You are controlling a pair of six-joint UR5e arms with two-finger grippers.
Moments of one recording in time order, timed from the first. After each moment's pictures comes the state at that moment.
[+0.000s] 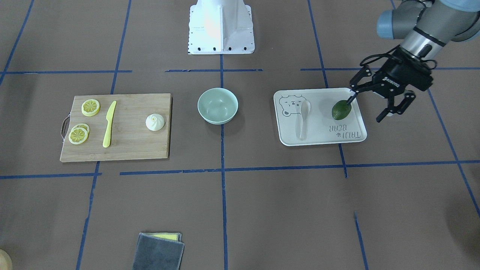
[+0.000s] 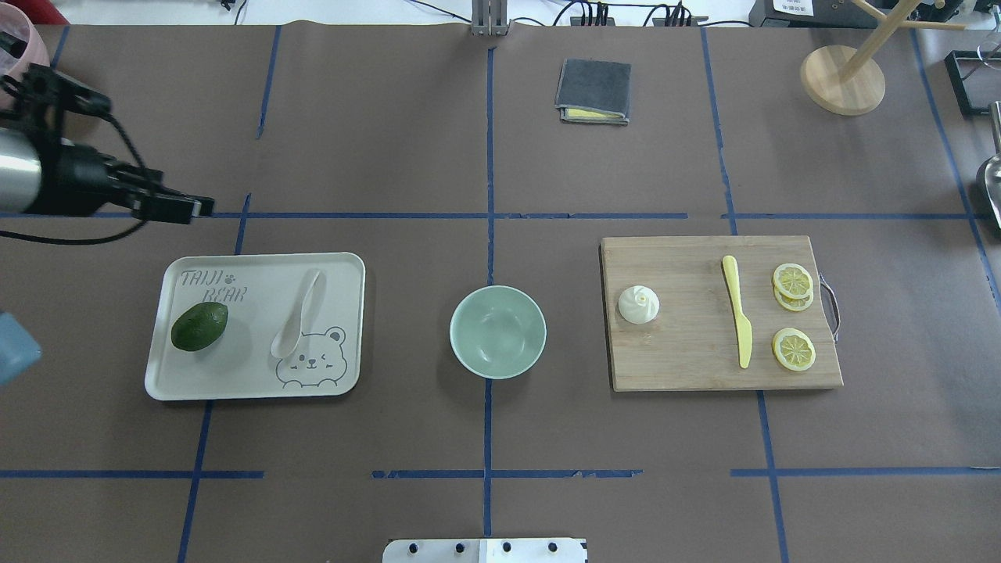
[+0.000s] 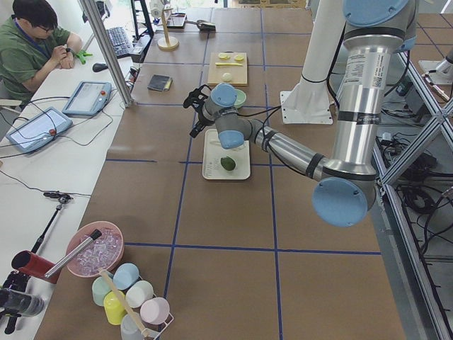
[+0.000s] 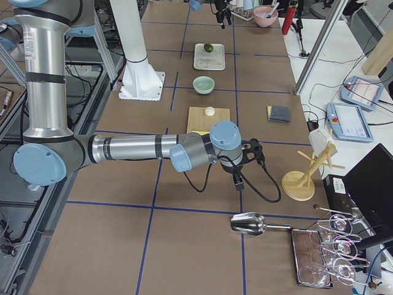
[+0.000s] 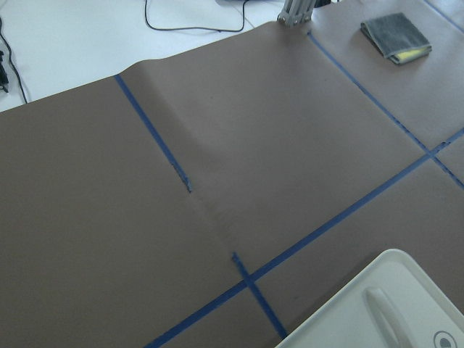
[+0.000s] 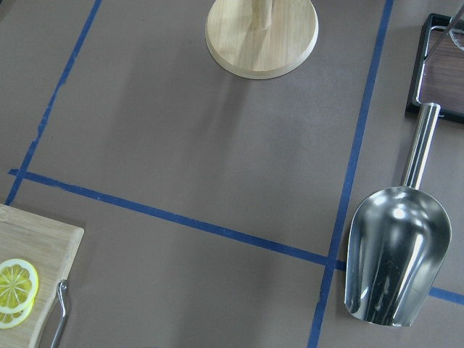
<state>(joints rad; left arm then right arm) -0.88 -1.71 -1.91 -2.26 -2.03 -0.71 1.55 -1.60 1.69 -1.26 2.43 0.05</state>
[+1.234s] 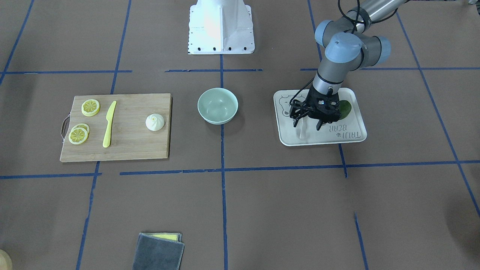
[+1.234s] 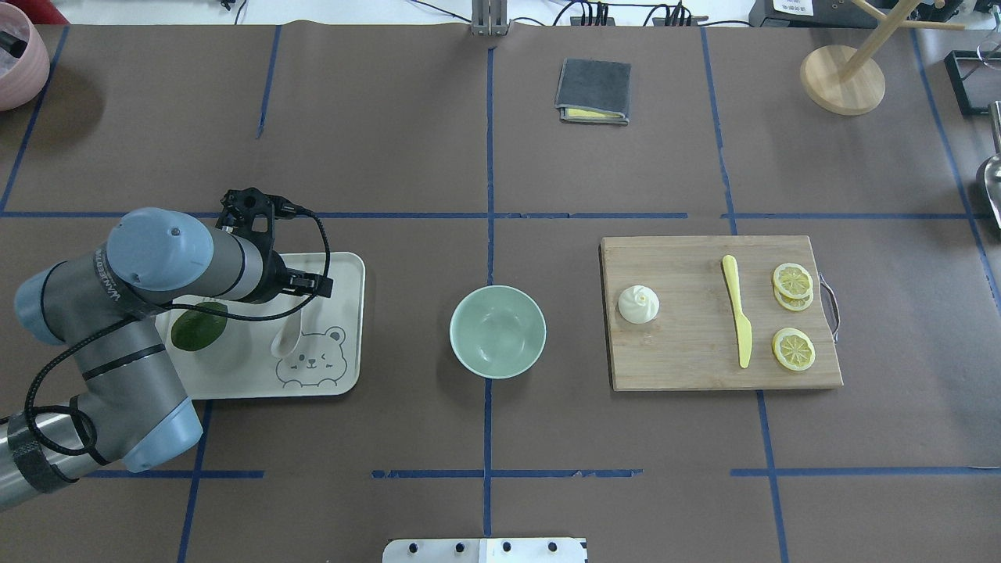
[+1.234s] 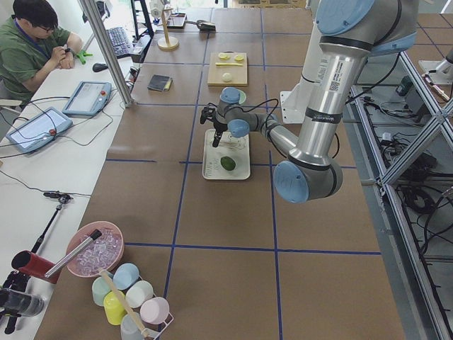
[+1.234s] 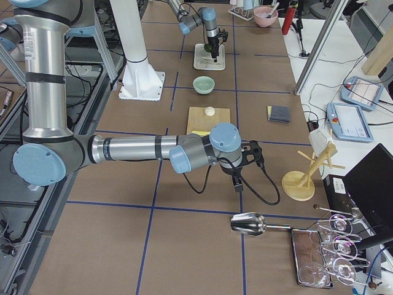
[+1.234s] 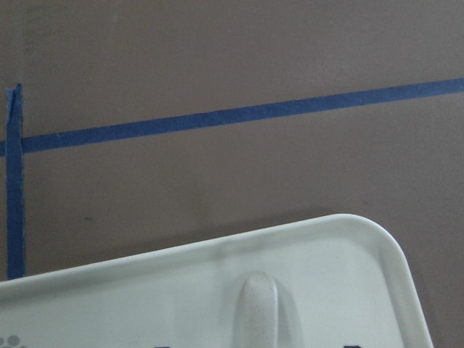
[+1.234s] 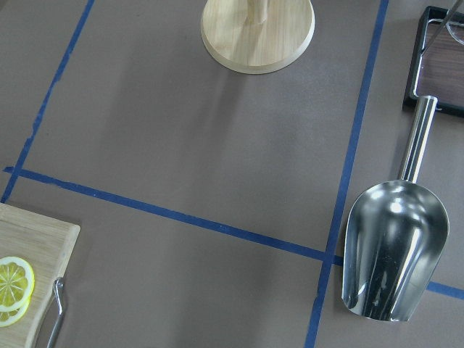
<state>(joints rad) -0.60 -1.87 -1.70 -2.04 -1.79 -1.02 1.55 -1.60 1.68 -1.26 2.43 0.05</state>
